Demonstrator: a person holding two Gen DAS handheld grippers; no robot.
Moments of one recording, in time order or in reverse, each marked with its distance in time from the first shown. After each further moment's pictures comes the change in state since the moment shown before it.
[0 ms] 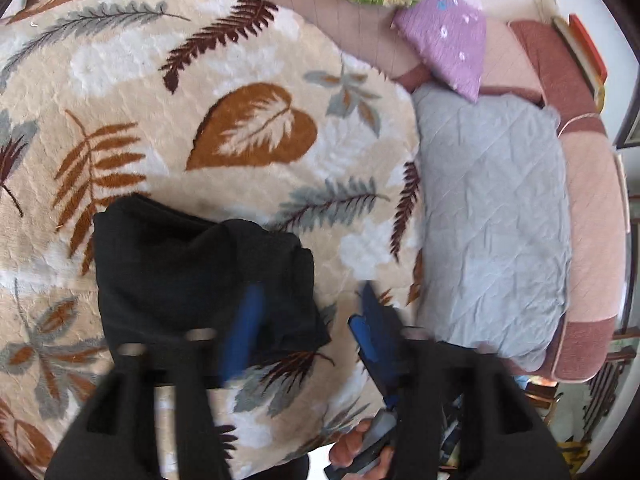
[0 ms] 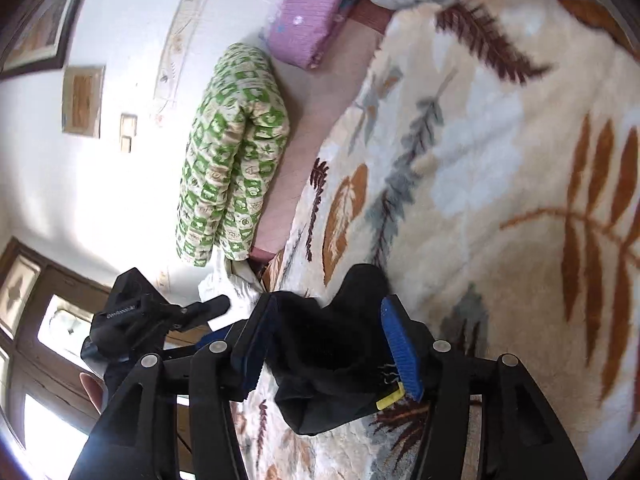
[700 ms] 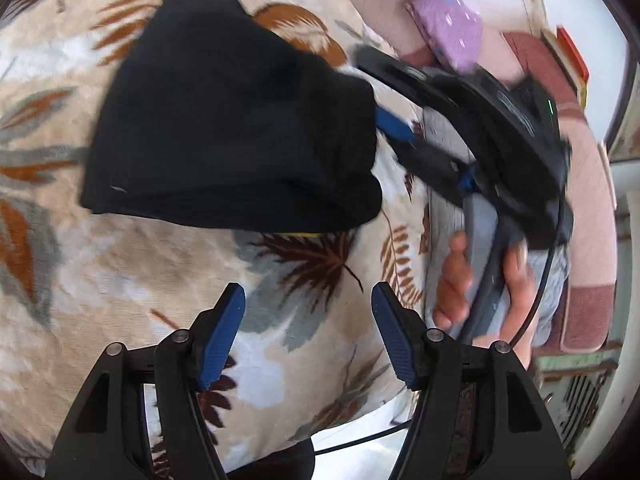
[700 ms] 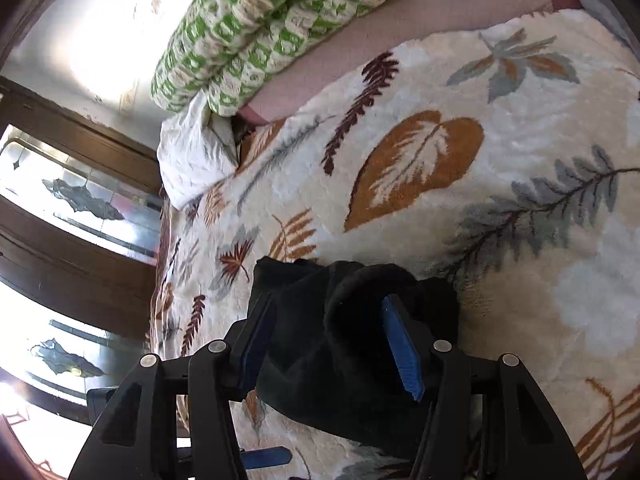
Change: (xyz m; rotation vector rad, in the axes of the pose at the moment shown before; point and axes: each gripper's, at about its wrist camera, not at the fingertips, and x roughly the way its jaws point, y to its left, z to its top) left arm 0.043 0.046 -0.134 -0.051 -0.077 -0.093; right arm 0.130 0.086 0.025 -0.416 0.546 -0.188
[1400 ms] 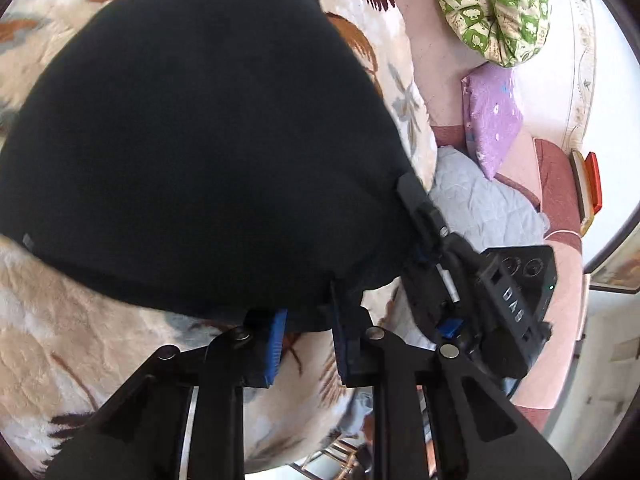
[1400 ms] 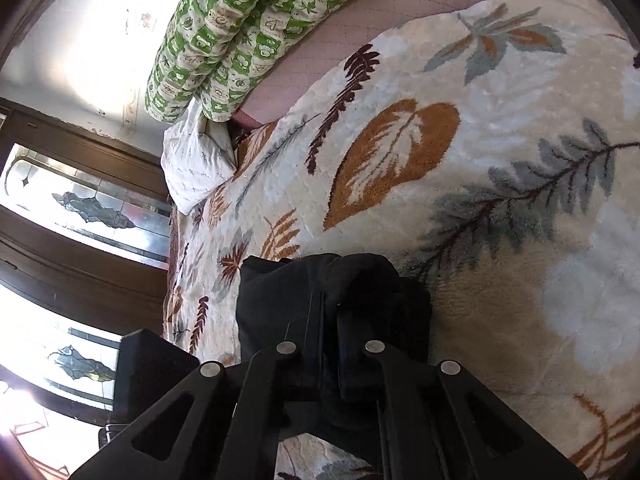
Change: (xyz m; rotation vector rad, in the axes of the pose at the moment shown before) left arm 0.046 0.021 0.034 -0.391 -0.097 -0.131; right arm -0.012 -0.039 0.001 0.052 -0.020 0.077
